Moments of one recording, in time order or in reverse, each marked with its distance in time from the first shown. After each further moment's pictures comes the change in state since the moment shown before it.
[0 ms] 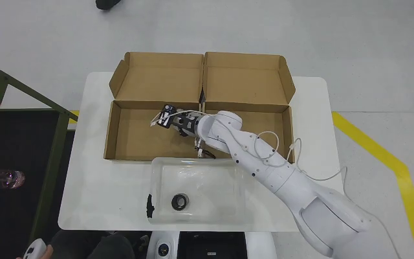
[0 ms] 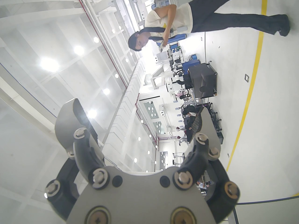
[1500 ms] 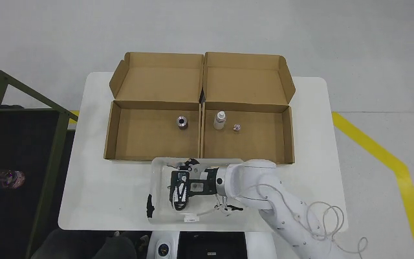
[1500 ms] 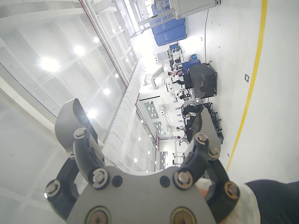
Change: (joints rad) left arm 0.000 0.000 0.000 0.000 0.000 0.000 0.000; right arm -0.611 0.193 0.313 -0.813 -0.083 -0.483 0.054
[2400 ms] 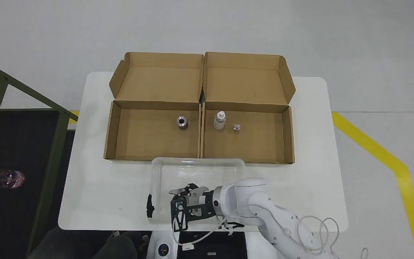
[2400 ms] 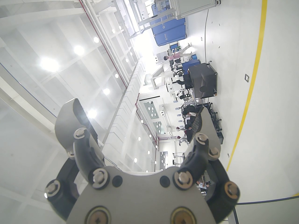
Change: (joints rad) left arm 0.000 0.000 0.000 0.000 0.000 0.000 0.000; right arm -0.073 0.039 -0.080 0.039 -0.120 -0.067 -0.051
